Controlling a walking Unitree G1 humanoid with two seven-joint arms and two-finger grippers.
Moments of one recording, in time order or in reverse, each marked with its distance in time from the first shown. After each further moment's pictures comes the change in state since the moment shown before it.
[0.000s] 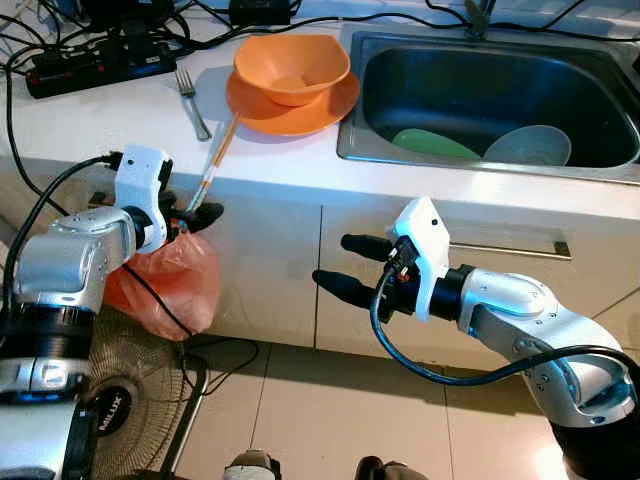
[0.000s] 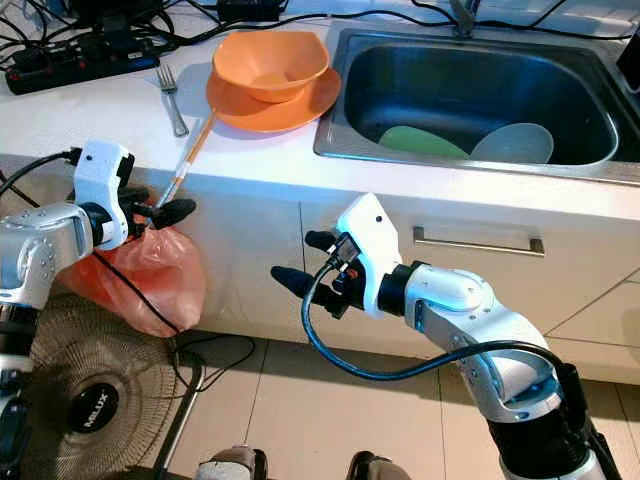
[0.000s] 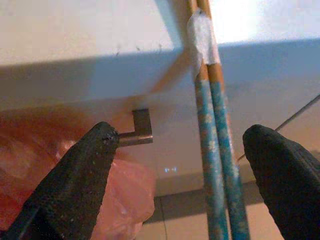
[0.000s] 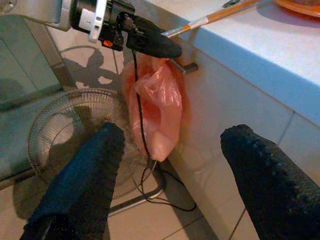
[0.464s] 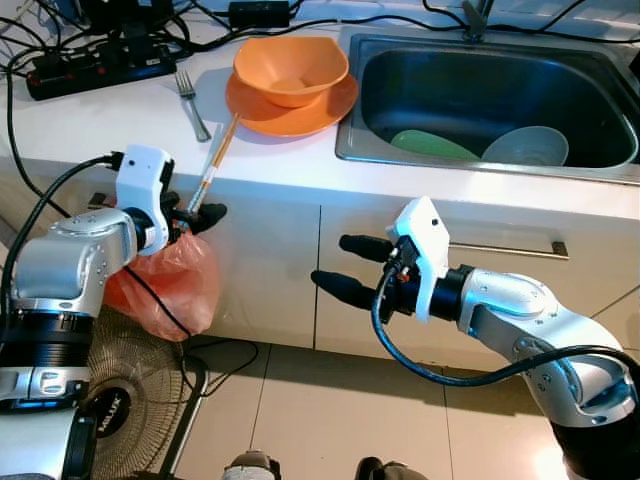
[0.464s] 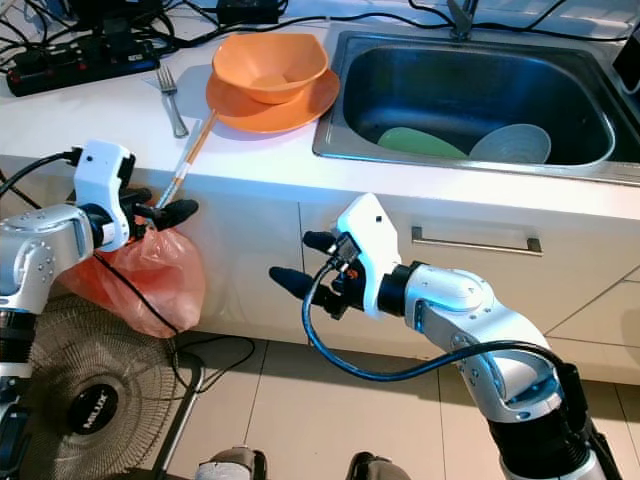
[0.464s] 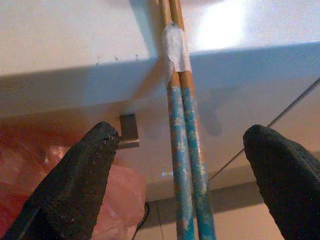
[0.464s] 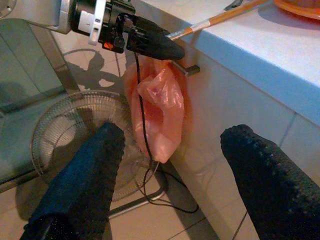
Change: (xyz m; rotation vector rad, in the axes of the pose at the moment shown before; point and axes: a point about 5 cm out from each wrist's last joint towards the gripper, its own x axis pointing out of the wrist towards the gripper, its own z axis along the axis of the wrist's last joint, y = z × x) left arm -0.005 -0.007 0.002 0.011 -0.017 -0.024; right arm 0.000 0.000 0.001 0.010 -0.006 0.009
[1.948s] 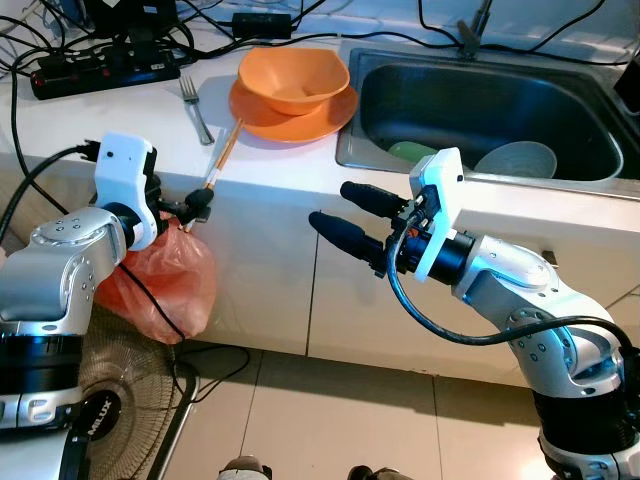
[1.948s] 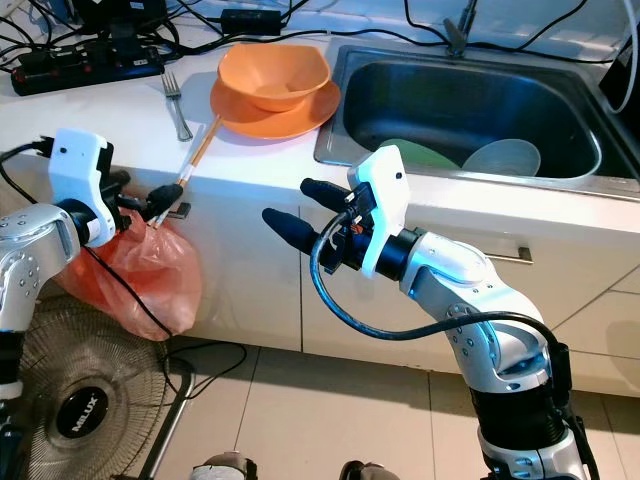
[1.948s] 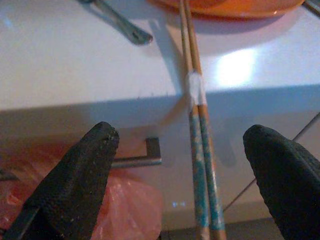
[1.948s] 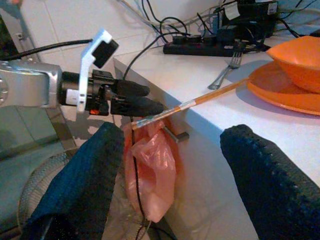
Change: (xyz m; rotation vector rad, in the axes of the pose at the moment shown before) left arm -0.018 0.001 0.008 0.020 -0.107 0.083; right arm 0.005 -0.013 0.032 0.024 -0.237 -0.020
